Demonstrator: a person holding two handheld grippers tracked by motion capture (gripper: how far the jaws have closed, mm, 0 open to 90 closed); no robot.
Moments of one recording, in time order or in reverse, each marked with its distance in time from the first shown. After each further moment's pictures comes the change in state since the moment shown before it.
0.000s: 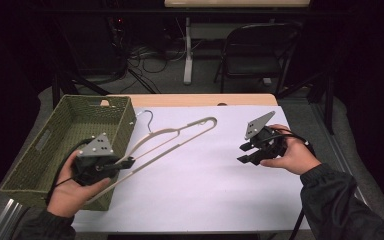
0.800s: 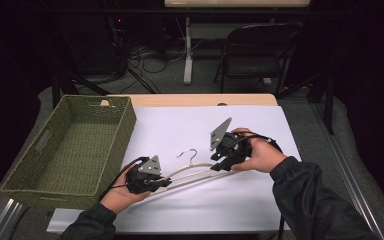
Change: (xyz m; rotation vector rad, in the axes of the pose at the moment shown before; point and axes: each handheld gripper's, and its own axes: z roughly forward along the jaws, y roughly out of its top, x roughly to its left) left arm -0.028 -0.026 0.138 0.110 -0.230 0.133; right arm 0.028 0.058 0.051 0.068 0.144 -0.189
